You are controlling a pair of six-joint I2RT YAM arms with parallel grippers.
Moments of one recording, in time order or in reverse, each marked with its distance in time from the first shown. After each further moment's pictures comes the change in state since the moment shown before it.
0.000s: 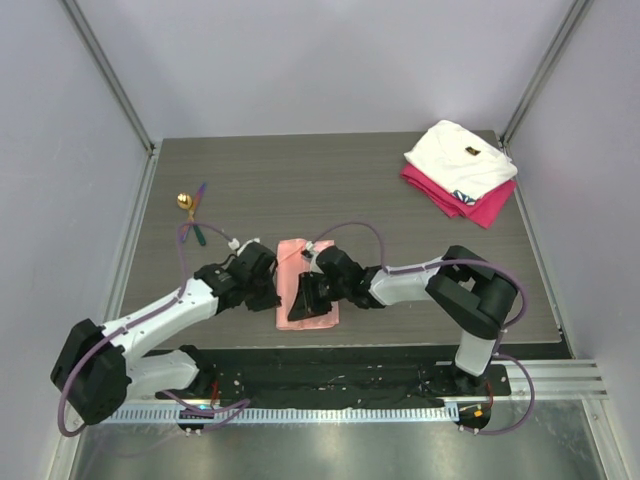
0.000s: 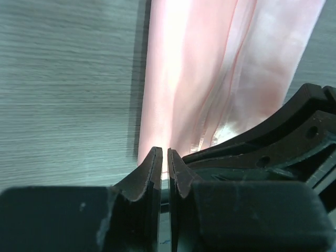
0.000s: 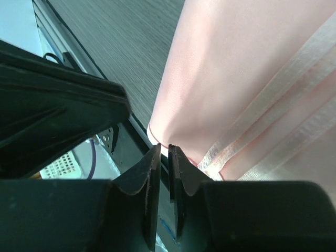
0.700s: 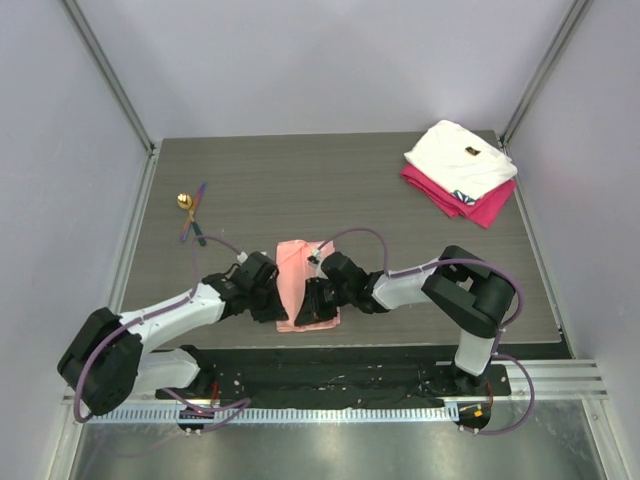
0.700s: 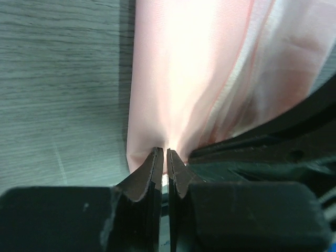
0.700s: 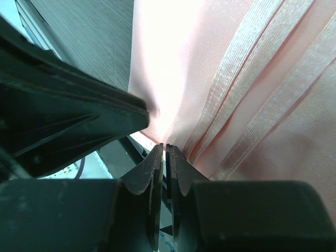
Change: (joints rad) left arm 0.024 0.093 -0.145 0.195 0.171 -0.008; right arm 0.002 0.023 -0.070 0.058 0.003 0.025
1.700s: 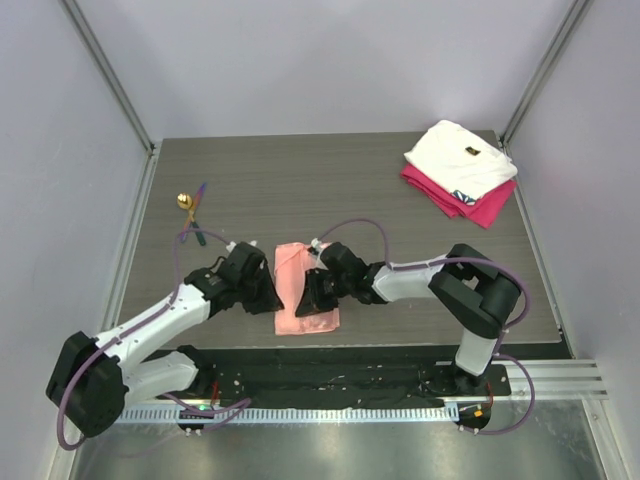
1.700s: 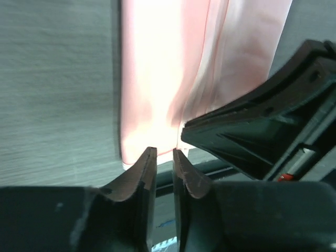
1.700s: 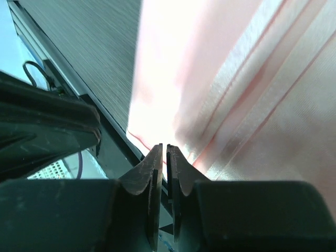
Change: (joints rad) left arm 0.042 -0.148 0.061 -0.142 0.011 0.038; right arm -0.033 -0.016 0.055 -0.105 0.015 -0.052
